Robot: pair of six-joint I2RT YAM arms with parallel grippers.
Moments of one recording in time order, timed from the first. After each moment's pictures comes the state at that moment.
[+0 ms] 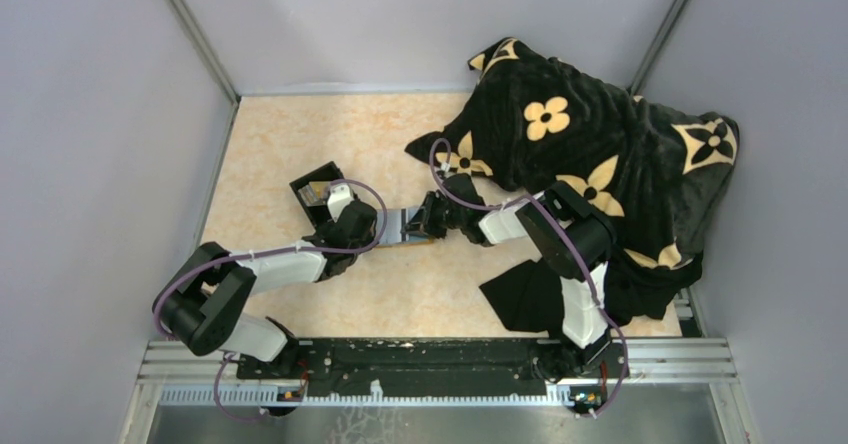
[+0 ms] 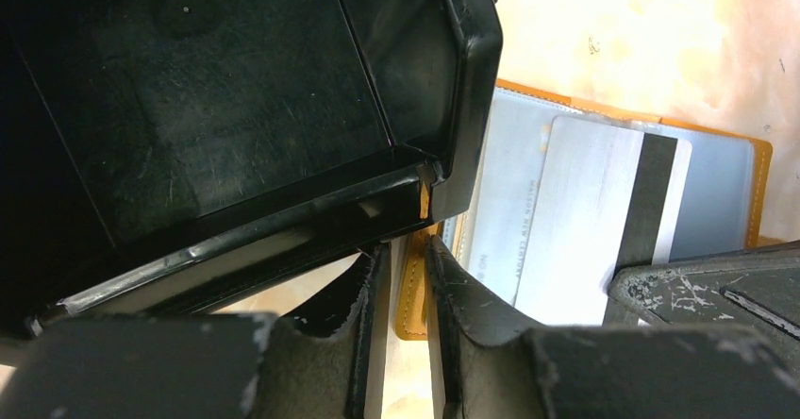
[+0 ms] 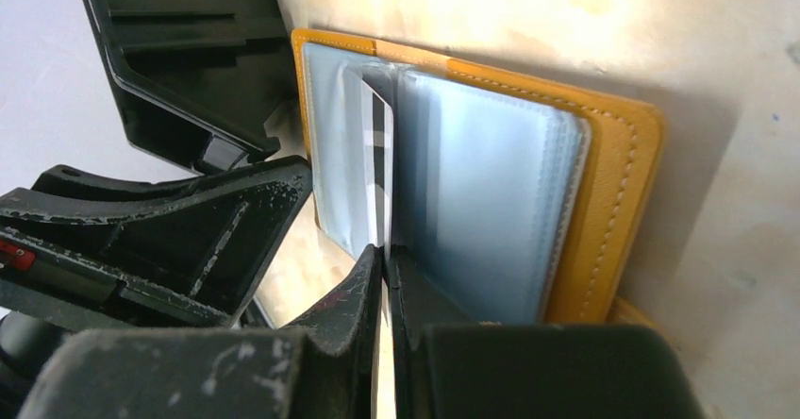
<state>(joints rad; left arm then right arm) -0.67 1.45 0.53 0.11 -0.48 -0.81 0.67 1.96 0.89 0.49 -0.41 1.01</state>
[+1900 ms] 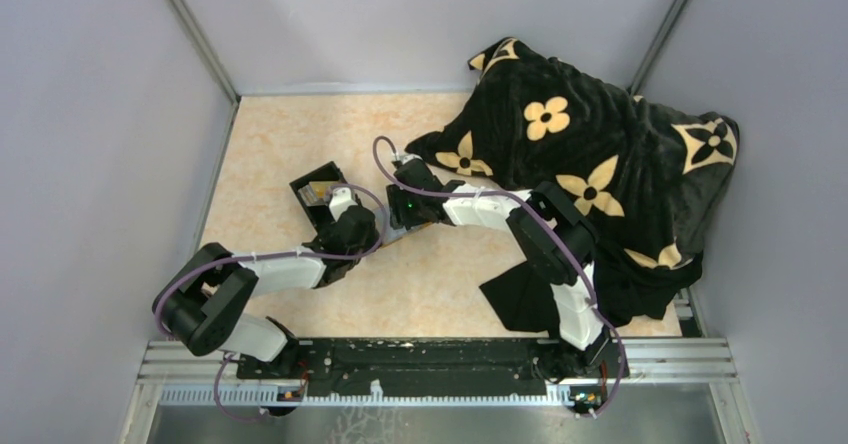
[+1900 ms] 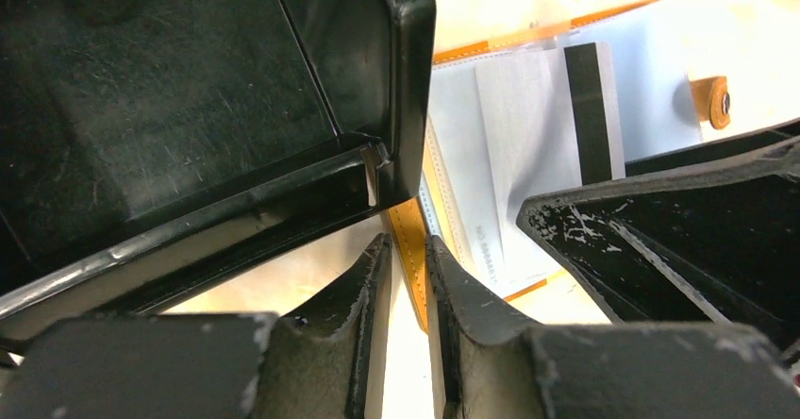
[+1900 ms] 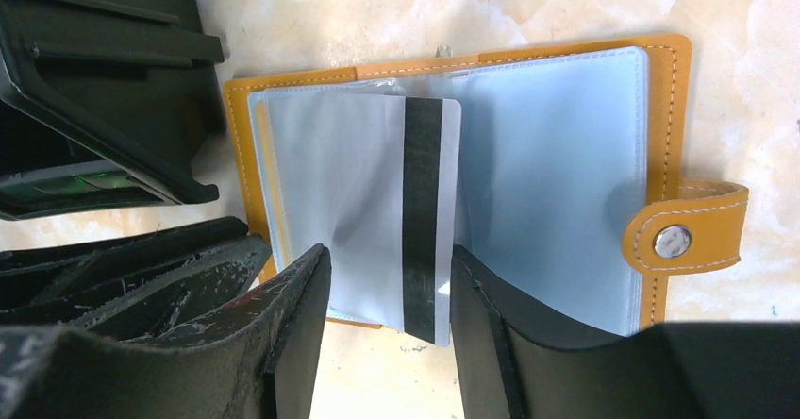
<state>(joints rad) -0.68 1.44 0.47 0.25 -0.43 -0.80 0.83 2.00 1.32 -0.16 0.01 0.50</state>
